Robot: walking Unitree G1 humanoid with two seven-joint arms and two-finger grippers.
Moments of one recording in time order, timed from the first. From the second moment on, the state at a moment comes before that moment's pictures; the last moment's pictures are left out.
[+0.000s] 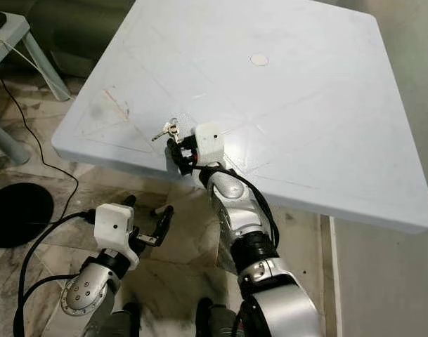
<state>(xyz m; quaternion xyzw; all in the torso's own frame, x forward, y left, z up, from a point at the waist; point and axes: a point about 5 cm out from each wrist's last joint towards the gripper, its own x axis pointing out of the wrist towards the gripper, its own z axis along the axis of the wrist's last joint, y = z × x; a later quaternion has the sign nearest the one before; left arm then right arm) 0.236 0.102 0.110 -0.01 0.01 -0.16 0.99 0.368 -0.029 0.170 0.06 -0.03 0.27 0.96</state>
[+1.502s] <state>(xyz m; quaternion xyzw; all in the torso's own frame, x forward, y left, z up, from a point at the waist) 0.233 0.098 0.114 -0.02 0.02 -0.16 0.99 0.373 -0.018 0.202 0.08 -0.07 0.25 0.96</state>
